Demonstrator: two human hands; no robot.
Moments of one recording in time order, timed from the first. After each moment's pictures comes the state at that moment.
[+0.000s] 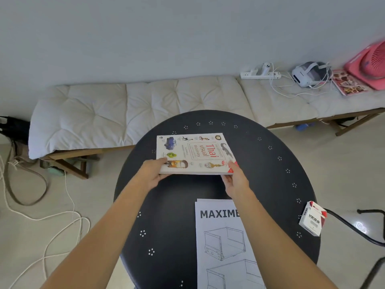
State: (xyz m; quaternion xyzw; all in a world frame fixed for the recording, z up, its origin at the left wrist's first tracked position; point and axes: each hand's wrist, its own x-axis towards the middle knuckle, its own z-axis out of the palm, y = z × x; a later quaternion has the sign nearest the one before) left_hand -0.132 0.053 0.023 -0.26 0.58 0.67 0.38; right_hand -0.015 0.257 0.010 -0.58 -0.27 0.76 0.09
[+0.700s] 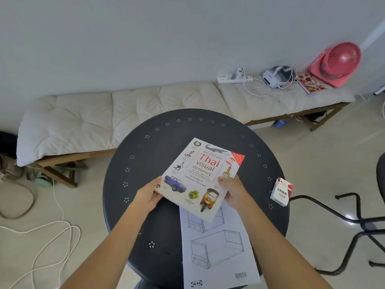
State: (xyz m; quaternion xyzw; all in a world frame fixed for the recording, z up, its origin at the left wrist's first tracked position) left_hand -0.015 0.043 0.003 -0.30 0.51 0.71 0.38; right_hand 0.092 0.263 0.024 -0.52 -0.45 0.72 0.00
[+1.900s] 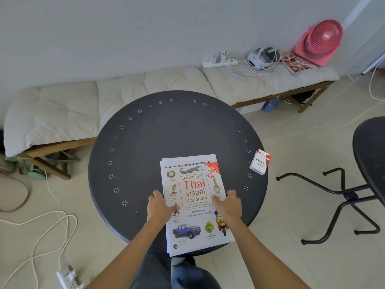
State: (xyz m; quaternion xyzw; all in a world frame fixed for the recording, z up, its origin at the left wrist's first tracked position) left_hand 0.136 0.060 -0.024 0.01 0.90 0.26 0.33; right_hand 0.240 0.237 -0.035 -0.58 -0.74 0.33 -0.09
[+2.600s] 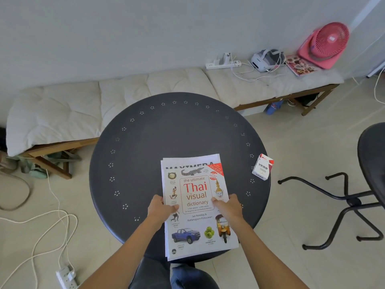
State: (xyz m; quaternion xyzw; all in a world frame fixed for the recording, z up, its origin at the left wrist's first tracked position) left_hand 0.122 0.061 -0.026 -0.12 0.79 0.43 0.42; right_hand 0.233 0.247 -0.025 -0.58 -0.64 0.50 -0.11
